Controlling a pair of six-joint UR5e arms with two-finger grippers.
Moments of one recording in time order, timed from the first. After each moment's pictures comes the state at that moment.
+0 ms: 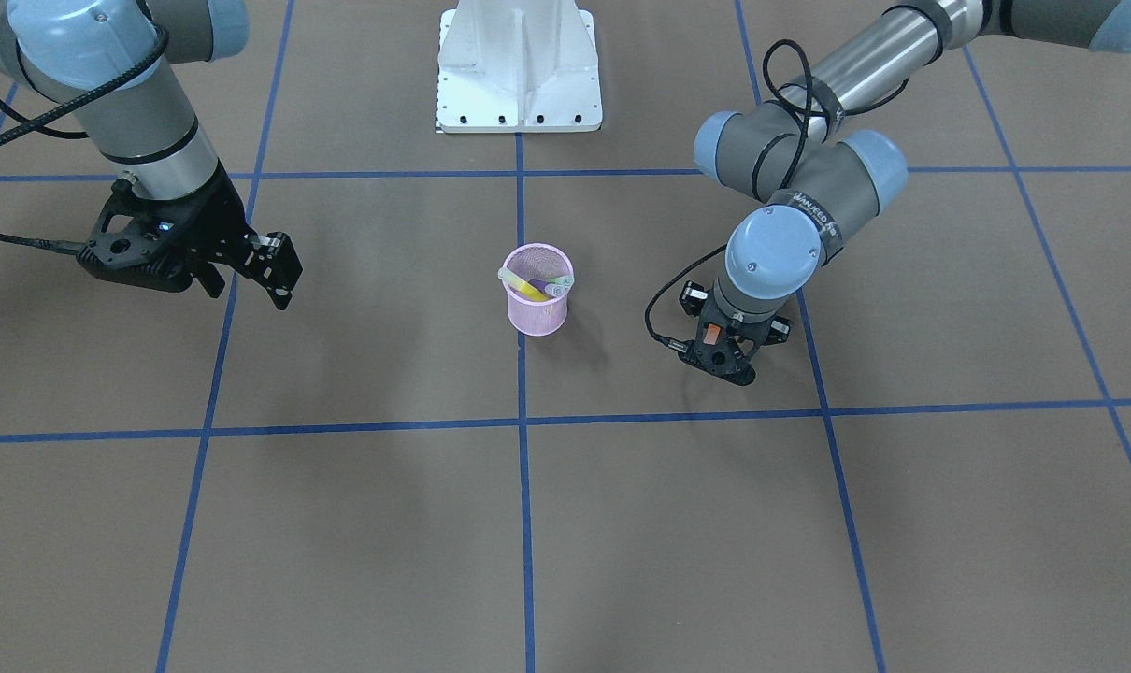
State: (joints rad) left arm -0.72 -2.19 -1.46 -1.45 -2.14 -0.40; right arm 0.81 -1.18 1.95 -1.65 1.98 1.22
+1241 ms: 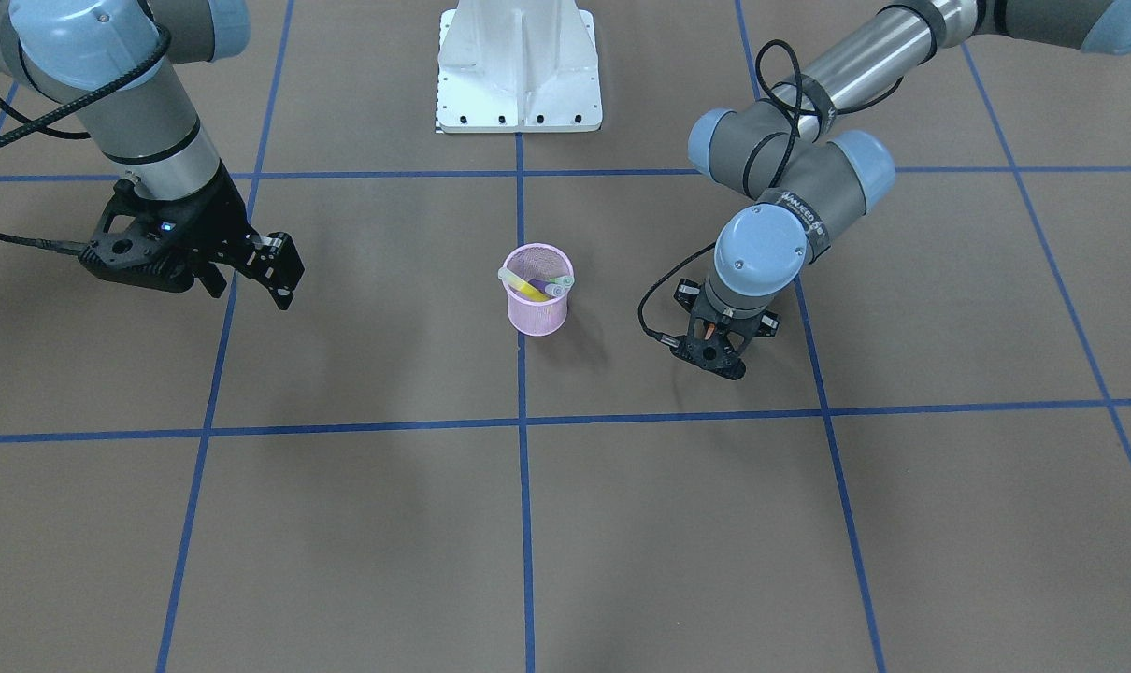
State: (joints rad) left arm -0.70 -2.19 -1.46 -1.45 -2.14 -0.41; right arm 0.81 -1.18 1.95 -1.65 1.98 1.22
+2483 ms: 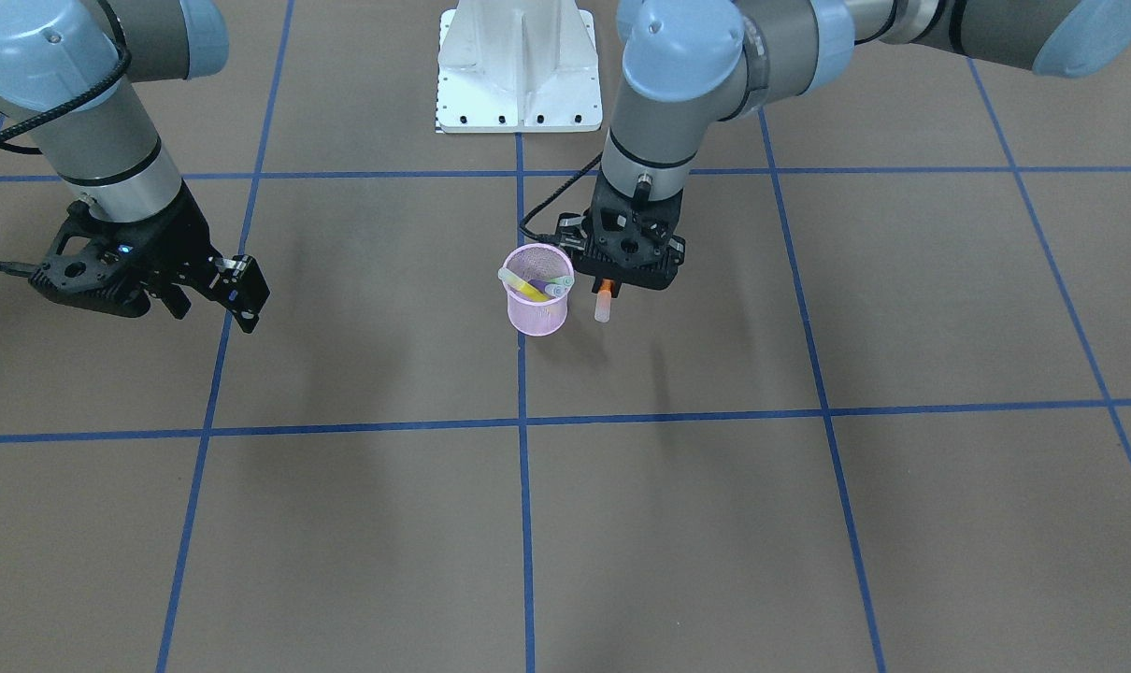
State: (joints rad) left arm -0.69 -2.36 -1.73 -1.49 -1.99 -0.92; right arm 0.87 -1.18 1.91 -1.65 1.99 1.17
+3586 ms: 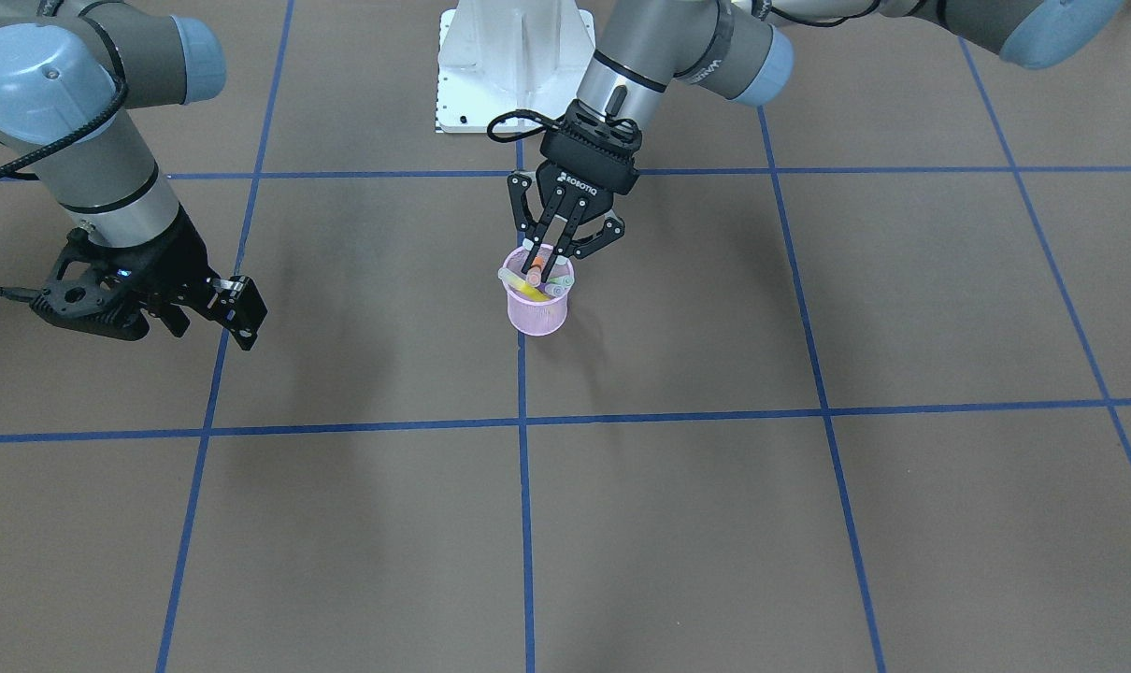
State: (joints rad) left arm -0.47 -2.17 -1.78 -2.11 -1.48 -0.98; right arm 0.87 -1.18 1.86 -1.58 1.99 1.17
